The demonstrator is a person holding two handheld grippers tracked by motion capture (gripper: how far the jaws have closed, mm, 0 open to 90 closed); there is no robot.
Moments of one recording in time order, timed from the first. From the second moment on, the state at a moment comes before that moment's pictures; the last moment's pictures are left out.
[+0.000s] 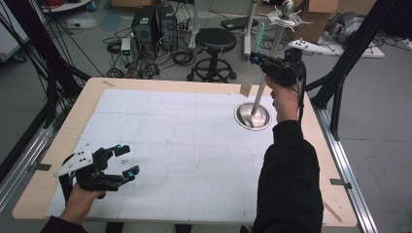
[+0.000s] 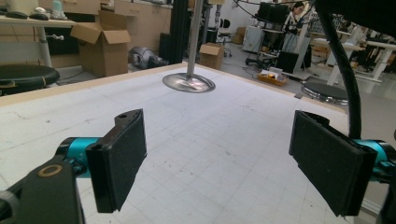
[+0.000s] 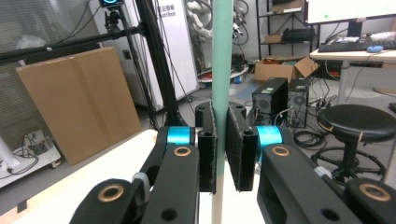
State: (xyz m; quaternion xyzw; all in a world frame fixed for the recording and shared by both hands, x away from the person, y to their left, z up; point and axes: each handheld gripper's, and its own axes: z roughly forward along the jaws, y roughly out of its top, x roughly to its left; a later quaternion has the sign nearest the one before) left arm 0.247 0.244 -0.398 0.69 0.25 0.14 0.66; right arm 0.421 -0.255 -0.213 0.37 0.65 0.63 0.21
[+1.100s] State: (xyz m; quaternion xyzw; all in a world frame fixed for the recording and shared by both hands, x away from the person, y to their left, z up) left arm 0.246 0.245 -0.399 0.70 0.25 0.14 0.66; right arm 0.428 -0.260 -0.215 0.40 0.64 0.61 0.21
